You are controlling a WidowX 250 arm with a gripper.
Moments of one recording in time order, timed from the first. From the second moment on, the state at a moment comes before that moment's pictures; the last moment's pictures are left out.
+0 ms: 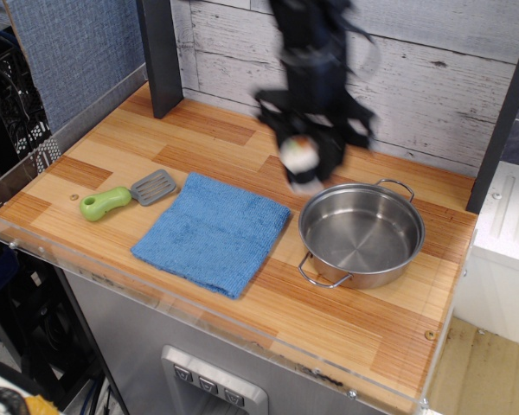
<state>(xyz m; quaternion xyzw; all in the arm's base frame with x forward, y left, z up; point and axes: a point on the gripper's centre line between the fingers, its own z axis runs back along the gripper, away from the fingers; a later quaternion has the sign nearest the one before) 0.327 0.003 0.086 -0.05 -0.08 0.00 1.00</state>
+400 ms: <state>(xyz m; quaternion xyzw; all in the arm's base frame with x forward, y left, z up) 0.343 0.098 0.071 0.00 -0.06 0.12 0.99</state>
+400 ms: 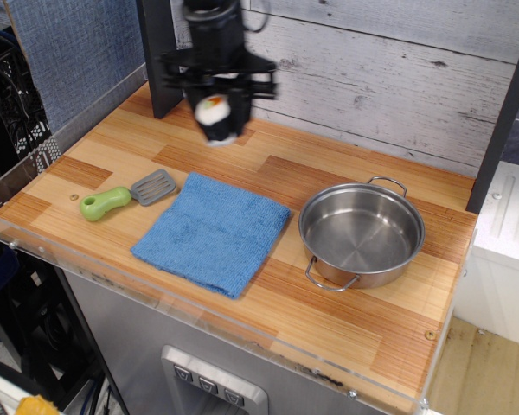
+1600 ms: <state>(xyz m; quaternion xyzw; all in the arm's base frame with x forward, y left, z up) 0.384 0.119 0.056 -0.08 -0.08 0.07 0.99</state>
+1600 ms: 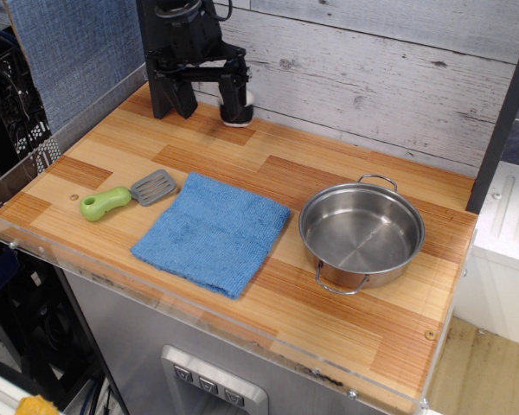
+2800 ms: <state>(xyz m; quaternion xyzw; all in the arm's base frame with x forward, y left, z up) 0.346 0.024 0.168 -0.02 -0.07 -0.08 0.99</state>
